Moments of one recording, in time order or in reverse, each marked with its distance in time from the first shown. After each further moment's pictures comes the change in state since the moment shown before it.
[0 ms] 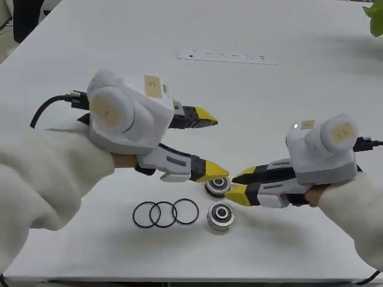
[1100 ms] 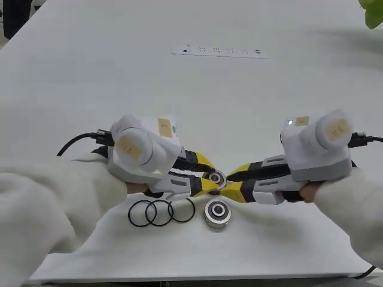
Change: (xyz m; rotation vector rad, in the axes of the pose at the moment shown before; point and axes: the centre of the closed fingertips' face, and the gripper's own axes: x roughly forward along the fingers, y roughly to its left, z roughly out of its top) left arm 0.034 -0.023 -0.059 -0.133 0.076 -0.064; right arm 0.003 0.003 -0.001 -0.012 -0.003 0.010
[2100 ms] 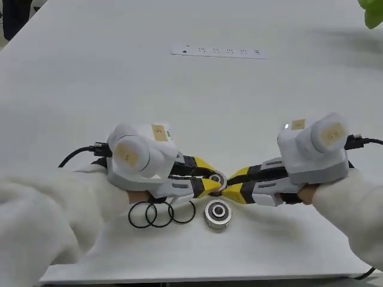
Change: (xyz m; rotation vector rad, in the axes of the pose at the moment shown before) left arm 0.006 0.000 -0.002 -0.088 -0.061 0.054; right arm 0.002 -0.002 -0.005 -0.029 0.025 -0.009
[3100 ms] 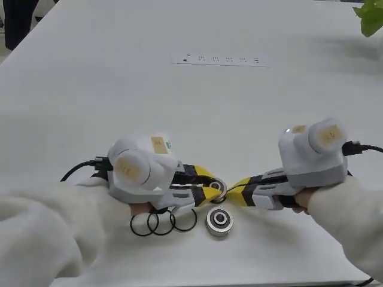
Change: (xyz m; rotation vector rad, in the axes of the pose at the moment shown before) left arm -0.005 0.003 0.000 0.008 -0.013 0.024; right arm -0.001 -0.005 0.000 0.240 -0.013 -0.035
